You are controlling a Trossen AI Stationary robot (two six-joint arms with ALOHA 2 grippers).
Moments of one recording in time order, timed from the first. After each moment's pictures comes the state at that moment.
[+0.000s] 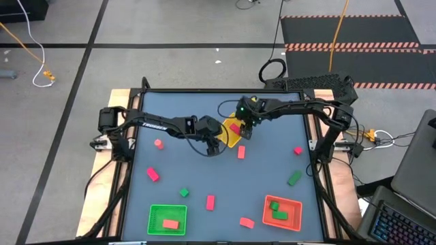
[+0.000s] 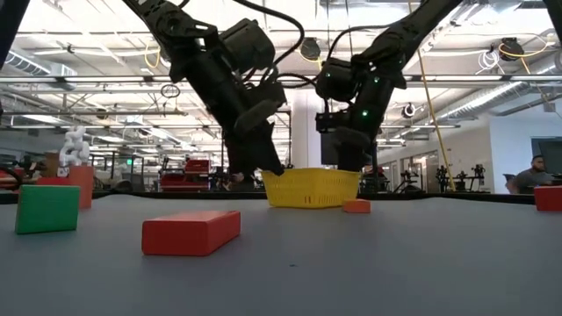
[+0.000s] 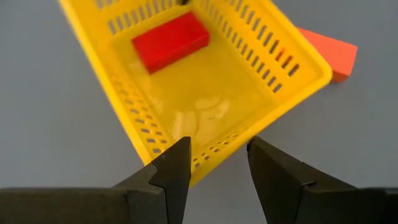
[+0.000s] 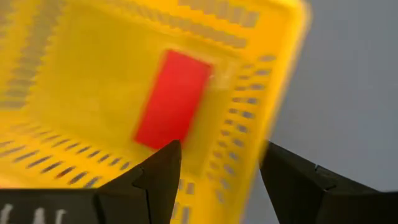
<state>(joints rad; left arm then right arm) 0.15 1.80 1.06 -0.14 -0.07 -0.08 -0.41 1.74 1.05 -0.47 -0.03 -0.05</state>
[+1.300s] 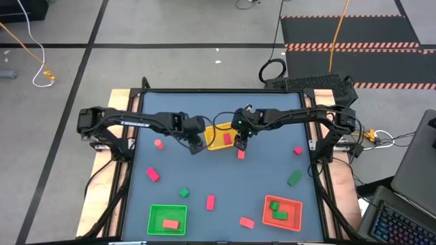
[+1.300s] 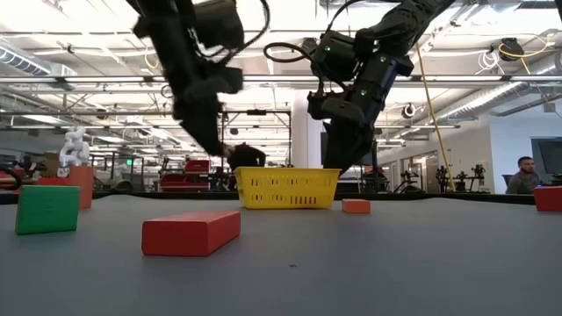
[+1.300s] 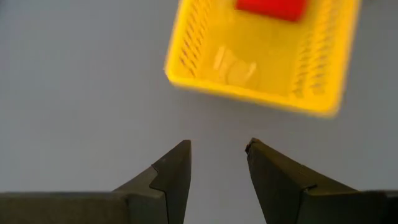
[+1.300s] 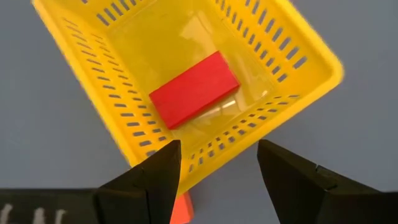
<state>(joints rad) 0.13 1.56 1.06 -0.65 -0.16 -0.26 -0.24 1.70 1.03 -0.41 -0.06 0.18</state>
